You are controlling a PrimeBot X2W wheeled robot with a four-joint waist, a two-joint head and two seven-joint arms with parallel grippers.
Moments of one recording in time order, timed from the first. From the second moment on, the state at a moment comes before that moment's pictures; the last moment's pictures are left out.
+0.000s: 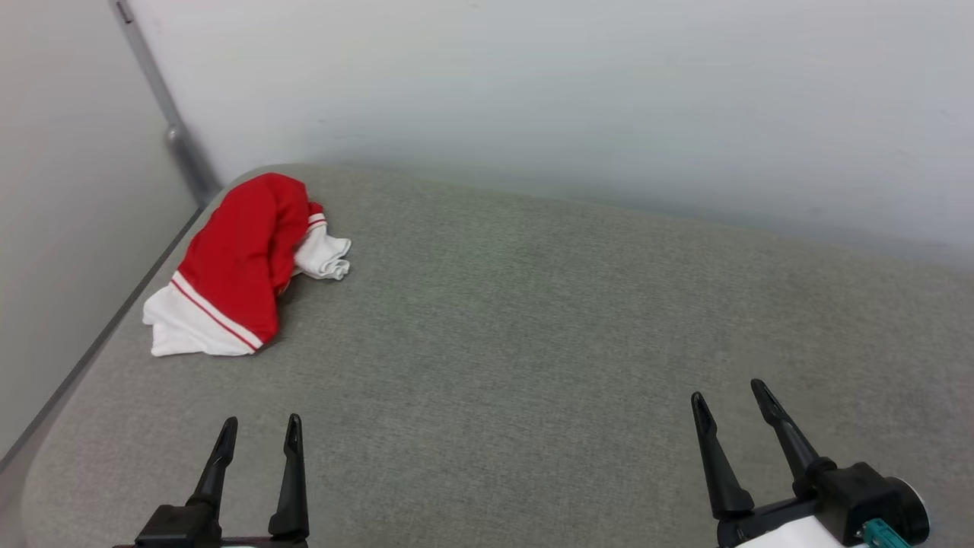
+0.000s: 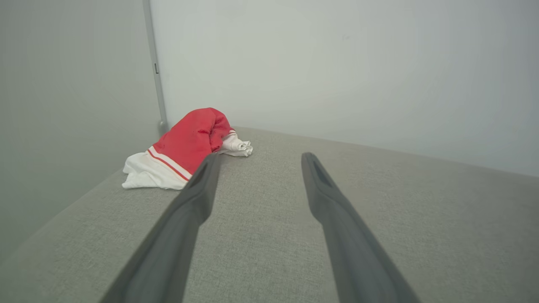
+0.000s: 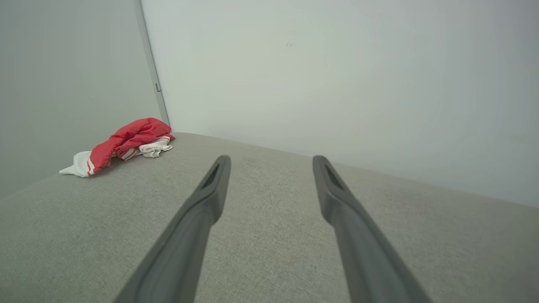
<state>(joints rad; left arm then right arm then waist) 0.16 0.05 0.04 -0.02 -0.14 -0.08 -0.26 0.09 -0.05 0.10 0.03 0.08 0.13 -0.26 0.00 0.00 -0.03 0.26</state>
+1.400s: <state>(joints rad) 0.18 0.05 0.05 -0.02 -0.10 -0.10 -0.26 0.09 -0.05 0.16 0.04 0.11 0.13 -0.26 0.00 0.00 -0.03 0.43</state>
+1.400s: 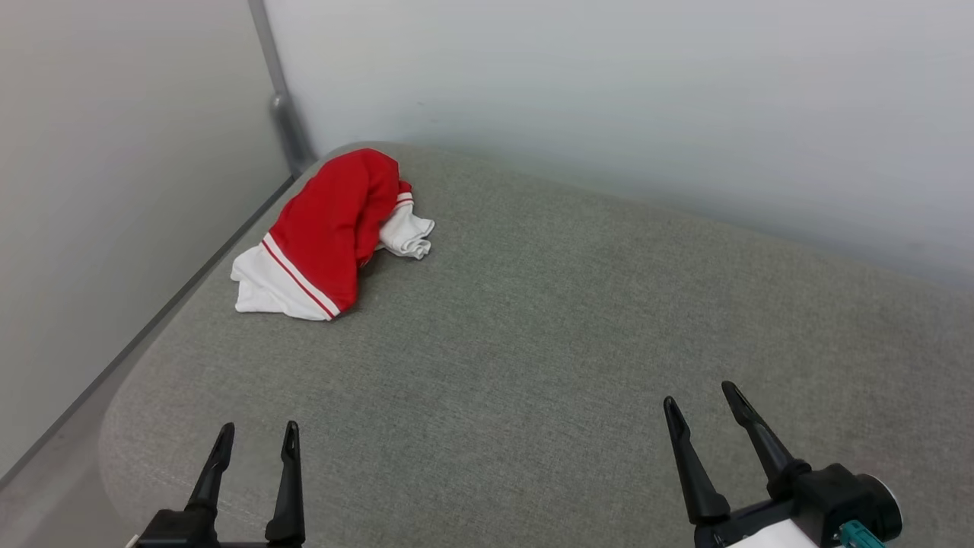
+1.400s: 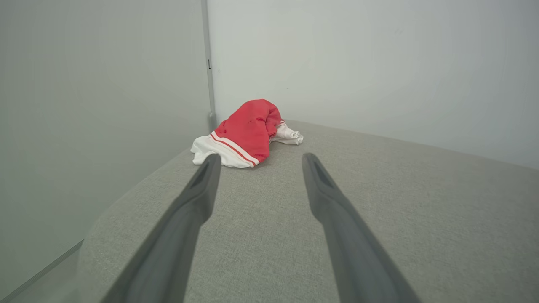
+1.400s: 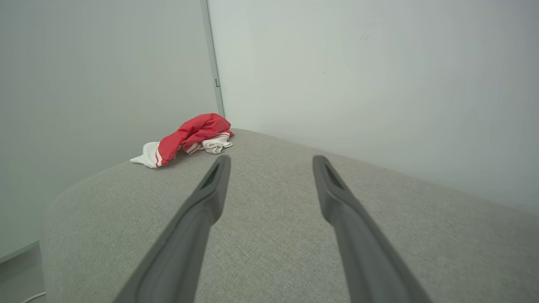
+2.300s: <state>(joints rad) -0.84 0.76 -0.22 0.36 -0.79 -0.13 0.52 -0.15 -0.05 0.17 -0.10 -0.07 0.13 -0.26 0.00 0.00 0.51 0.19</state>
